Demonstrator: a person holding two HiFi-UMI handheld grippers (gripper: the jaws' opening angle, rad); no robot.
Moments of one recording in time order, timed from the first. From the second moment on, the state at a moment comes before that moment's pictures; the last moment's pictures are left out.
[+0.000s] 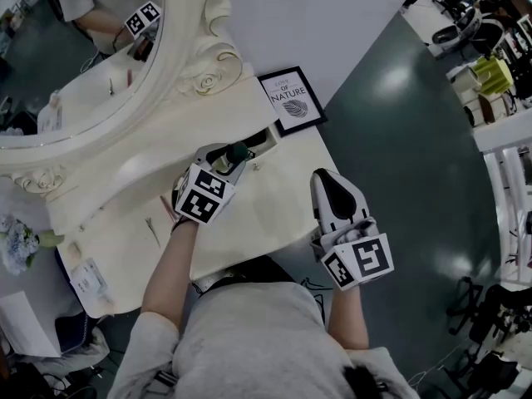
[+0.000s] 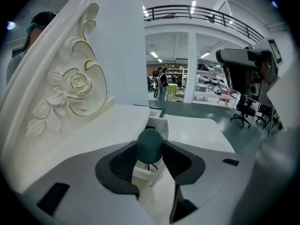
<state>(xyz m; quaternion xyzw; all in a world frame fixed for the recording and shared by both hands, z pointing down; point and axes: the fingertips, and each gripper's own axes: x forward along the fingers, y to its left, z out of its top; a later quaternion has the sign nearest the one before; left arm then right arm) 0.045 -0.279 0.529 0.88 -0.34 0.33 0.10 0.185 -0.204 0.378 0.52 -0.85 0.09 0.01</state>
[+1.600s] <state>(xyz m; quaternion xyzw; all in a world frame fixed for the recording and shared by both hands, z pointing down) 0.045 -0.282 0.521 0.87 -0.38 0.29 0.11 0.187 -0.187 0.372 0.52 -0.85 0.07 0.02</state>
